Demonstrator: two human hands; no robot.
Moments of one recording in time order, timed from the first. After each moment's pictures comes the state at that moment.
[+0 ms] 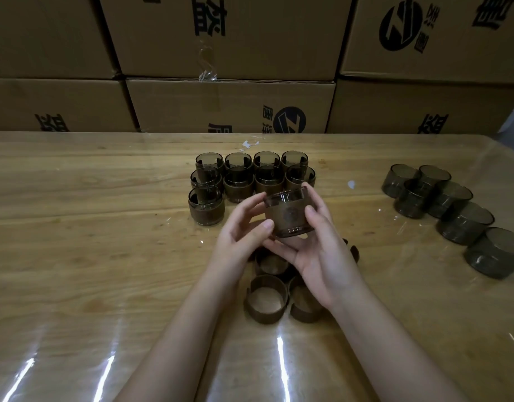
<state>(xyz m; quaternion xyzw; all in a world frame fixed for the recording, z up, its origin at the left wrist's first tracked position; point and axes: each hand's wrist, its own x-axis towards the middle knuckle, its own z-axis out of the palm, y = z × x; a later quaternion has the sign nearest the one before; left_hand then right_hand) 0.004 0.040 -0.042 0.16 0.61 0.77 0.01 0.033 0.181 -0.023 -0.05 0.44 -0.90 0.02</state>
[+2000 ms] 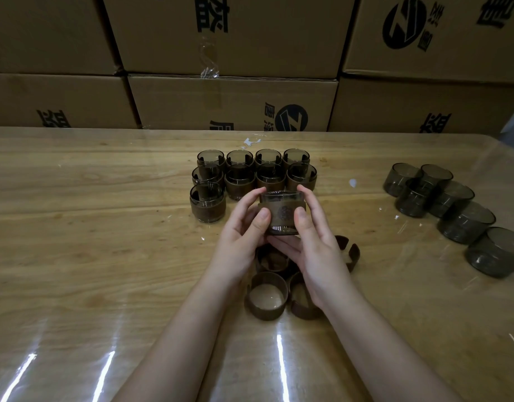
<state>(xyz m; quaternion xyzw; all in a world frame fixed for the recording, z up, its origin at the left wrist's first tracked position) 0.009 0.050 -0.032 0.16 0.59 0.79 0.00 0.032 0.173 -0.032 -0.06 0.60 -0.80 -0.06</state>
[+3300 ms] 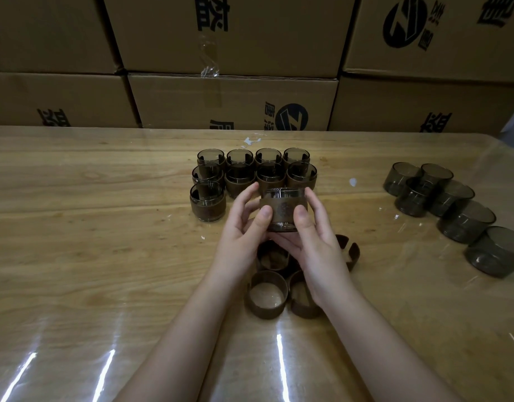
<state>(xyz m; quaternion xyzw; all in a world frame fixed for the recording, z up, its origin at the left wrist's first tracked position) 0.011 0.052 -0.030 0.13 0.61 0.78 -0.02 0.032 0.174 -0.034 -0.04 0.60 -0.80 -0.06</state>
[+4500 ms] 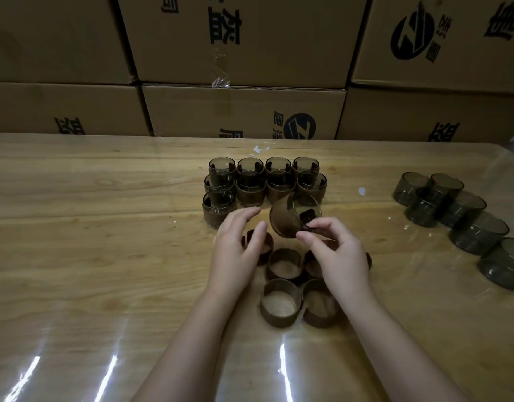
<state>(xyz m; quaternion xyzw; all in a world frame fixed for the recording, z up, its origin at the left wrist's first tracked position) -0.009 0.024 -0.061 0.12 0.82 0.52 -0.21 0.030 0.190 -0.038 0.01 0.81 -0.56 -0.18</state>
